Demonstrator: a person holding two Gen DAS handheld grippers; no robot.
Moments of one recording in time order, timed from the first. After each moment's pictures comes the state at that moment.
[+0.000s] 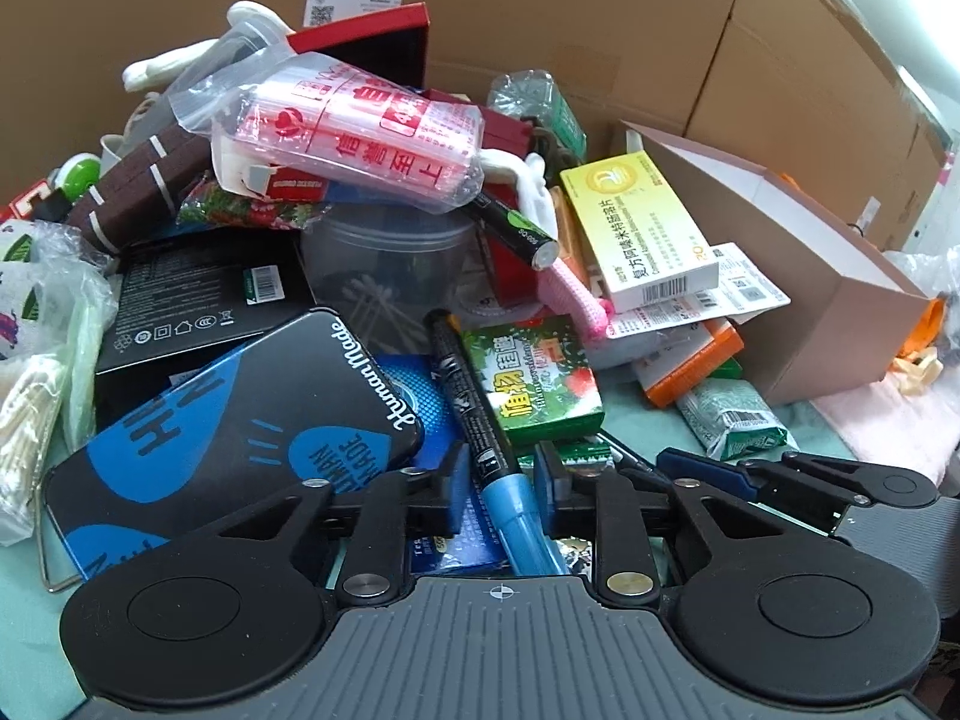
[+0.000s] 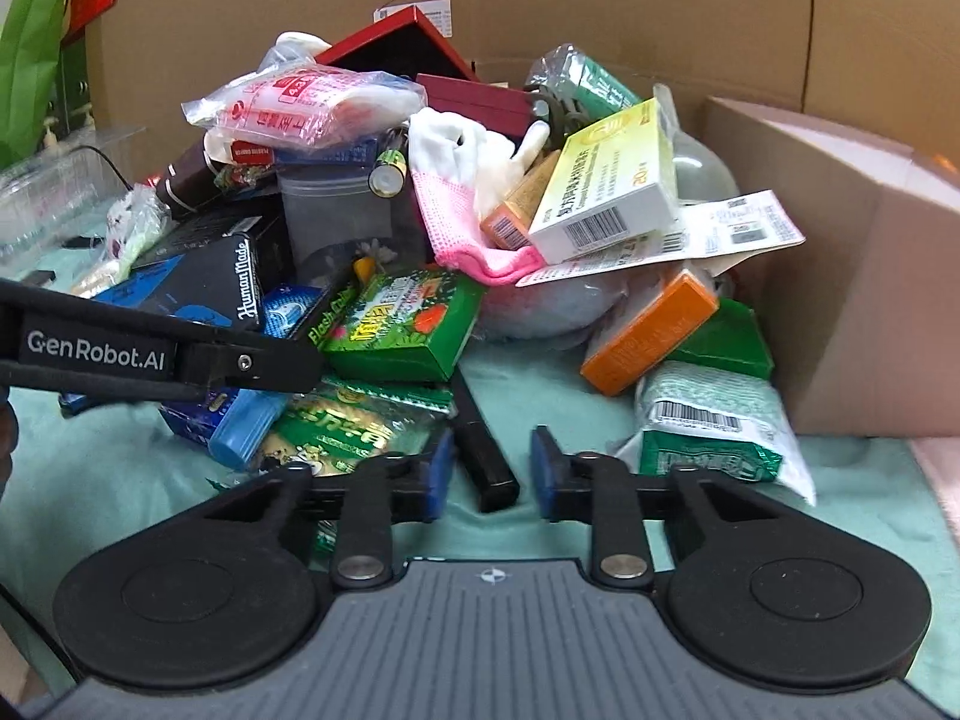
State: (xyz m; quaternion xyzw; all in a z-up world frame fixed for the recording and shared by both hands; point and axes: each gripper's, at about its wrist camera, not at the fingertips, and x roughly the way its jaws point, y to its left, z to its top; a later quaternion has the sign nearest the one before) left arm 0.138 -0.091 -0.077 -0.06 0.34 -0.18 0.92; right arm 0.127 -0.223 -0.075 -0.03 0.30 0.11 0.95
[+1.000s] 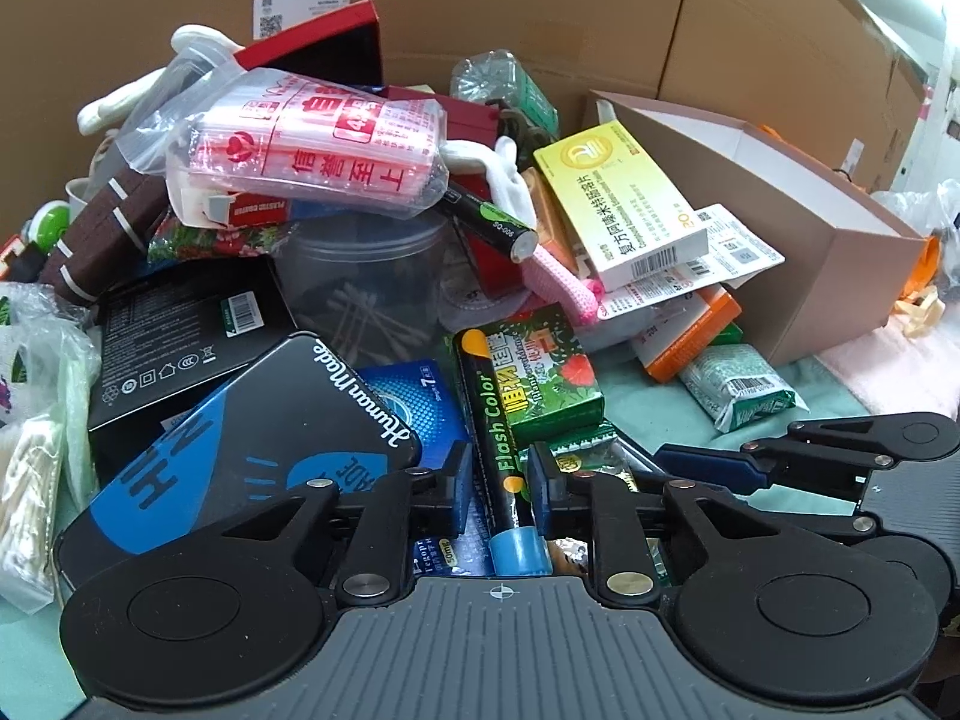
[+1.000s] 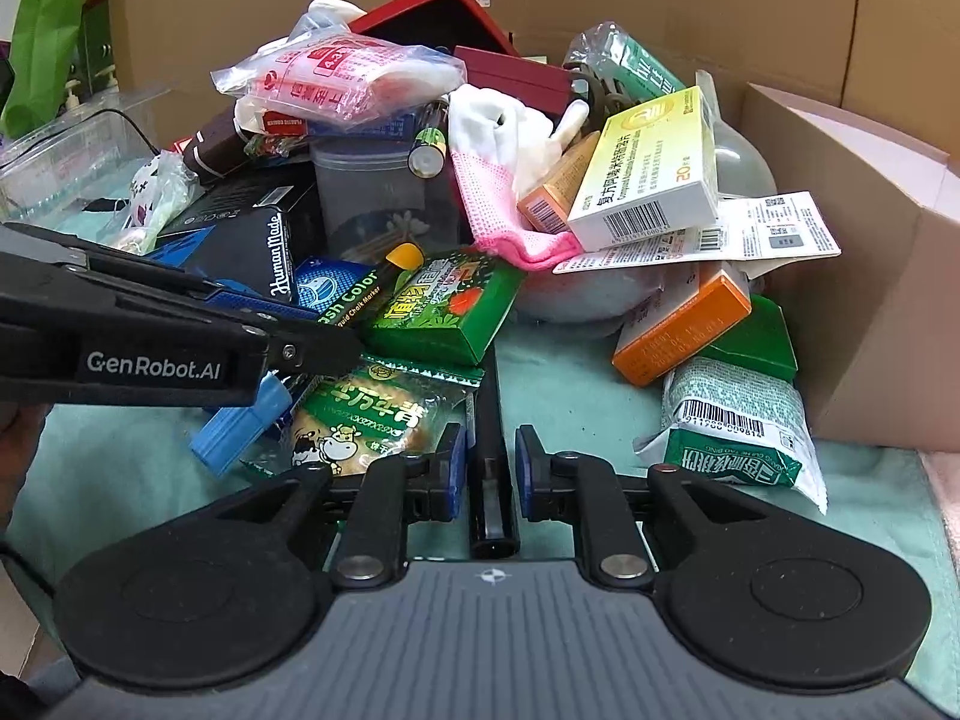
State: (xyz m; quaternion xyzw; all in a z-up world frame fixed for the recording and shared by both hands) left arm 0.144 -0.101 -0.074 0.00 0.35 -0.20 0.92; right arm 0.129 -0.215 -0.068 -0.05 0.33 0.13 0.93
